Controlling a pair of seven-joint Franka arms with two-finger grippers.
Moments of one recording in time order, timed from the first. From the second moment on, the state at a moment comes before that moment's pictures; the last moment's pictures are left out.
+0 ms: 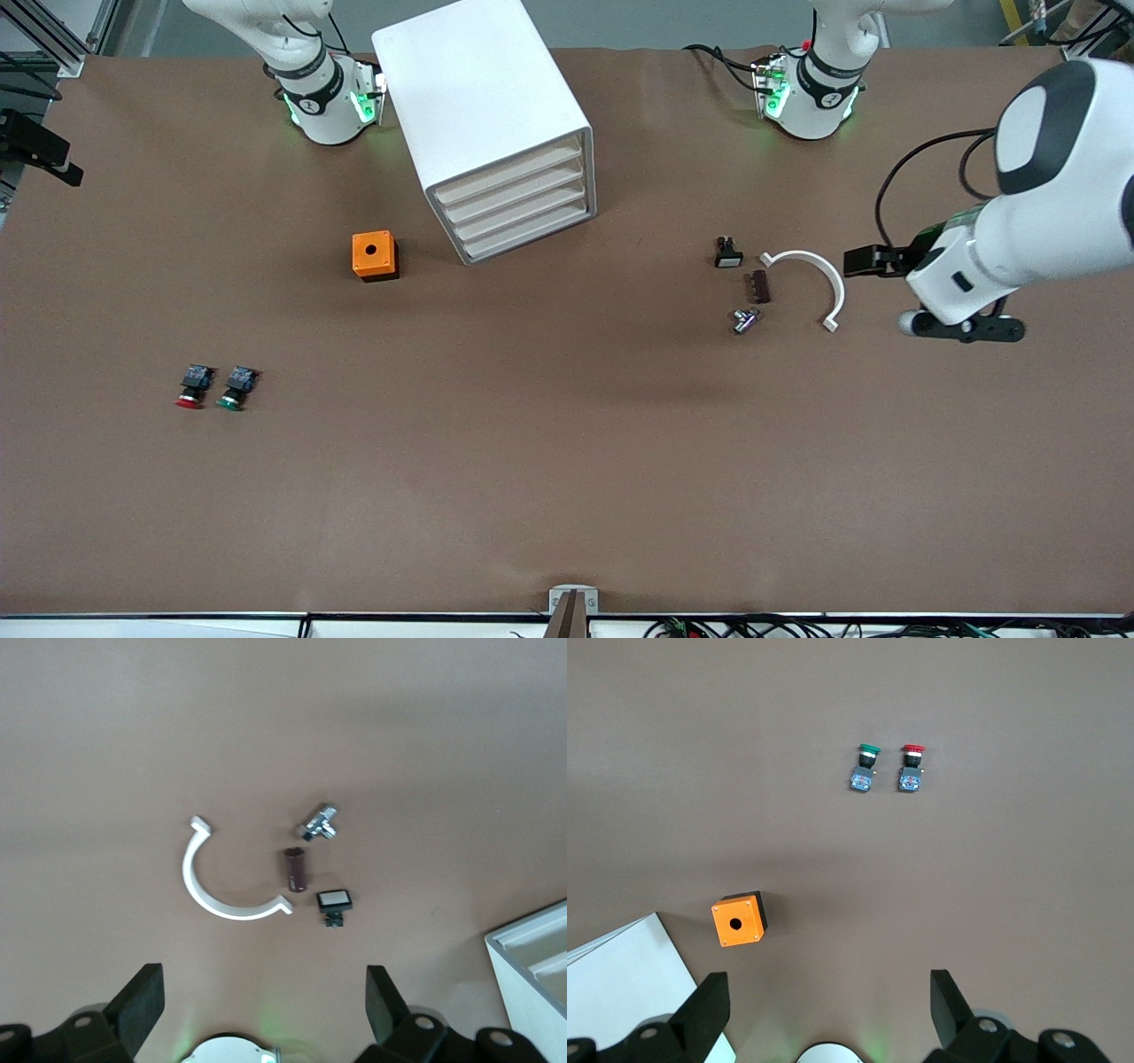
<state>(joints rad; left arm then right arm) -0.13 0.25 -0.05 -1.52 -0.11 1.48 -0.10 -0.06 -0.12 -0.06 -1.59 0.00 1.43 -0.09</state>
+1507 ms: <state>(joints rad) -0.44 0.60 -0.05 -1.38 -0.66 1.49 -1.39 -0.06 -0.12 -0.06 -1.59 0.00 1.44 -0.09</state>
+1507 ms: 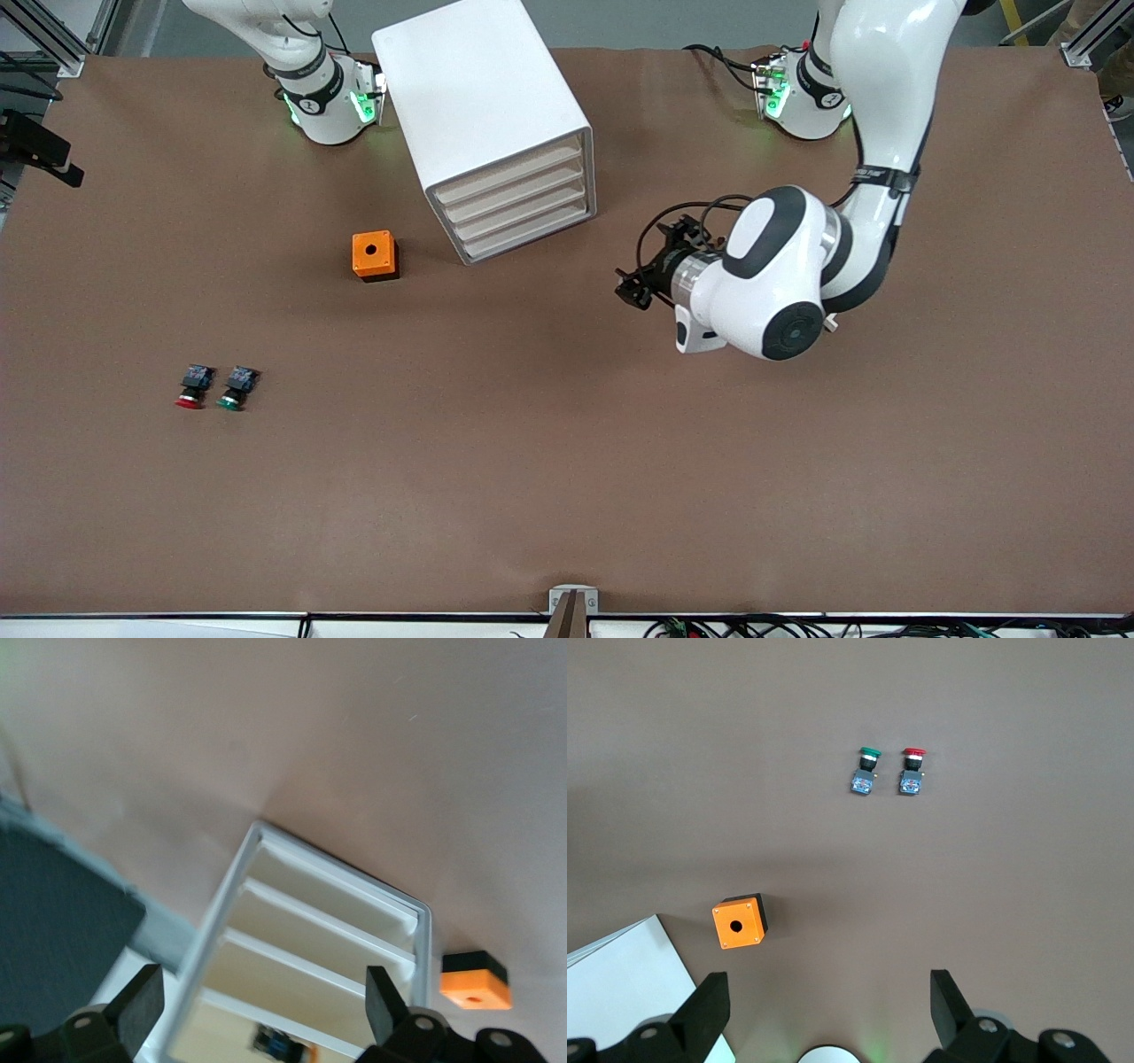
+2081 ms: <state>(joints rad) -0.52 0.71 -0.05 -1.34 -0.85 1.49 -1.84 -0.06 -0.12 -0.06 -1.59 0.00 1.44 -0.09</state>
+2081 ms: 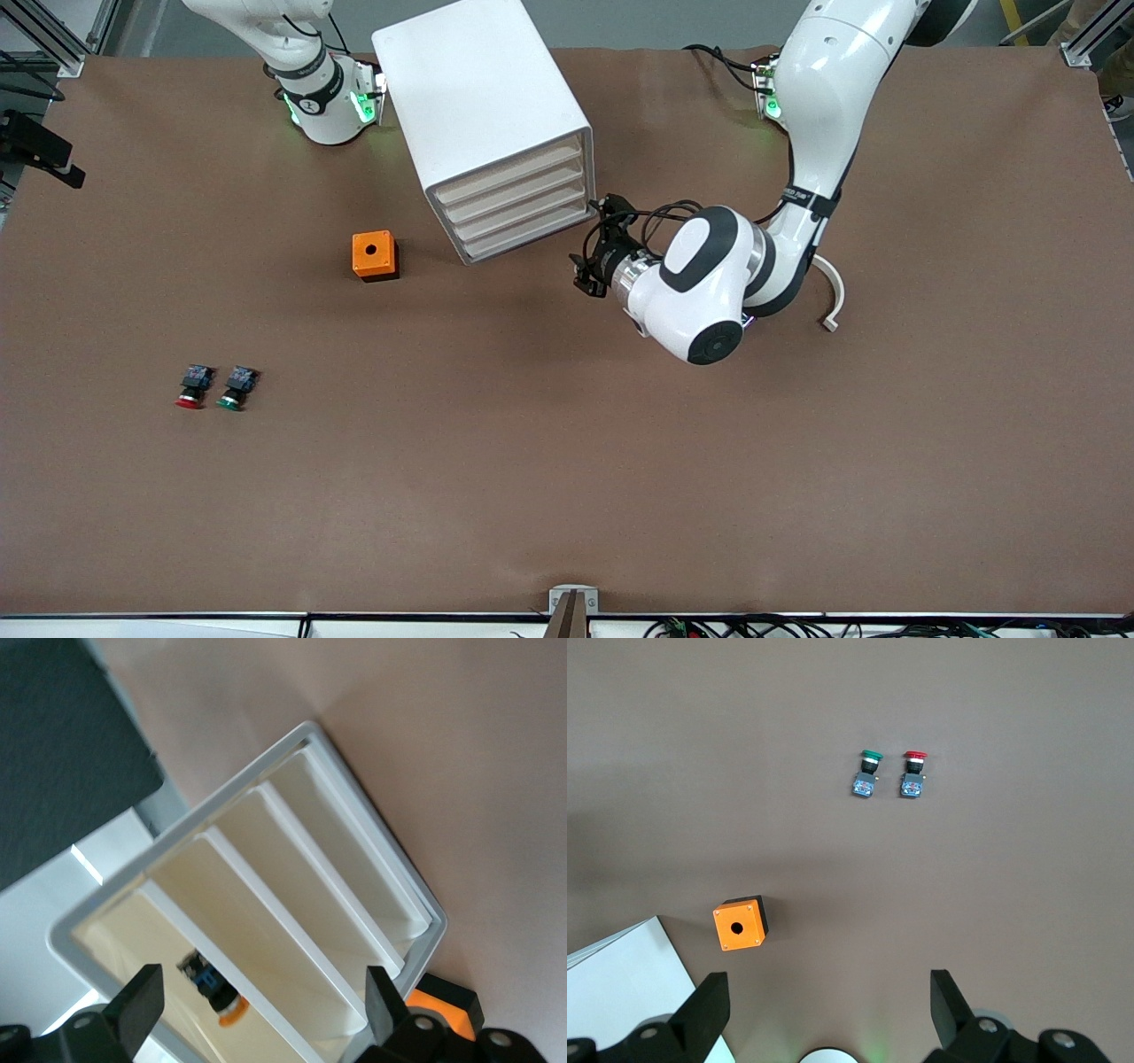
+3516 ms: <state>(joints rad) -0.56 0.91 -0.11 -1.36 -0.99 1.37 -2.10 -0.06 -0.12 -0.06 -1.59 0.00 1.44 -0.09</state>
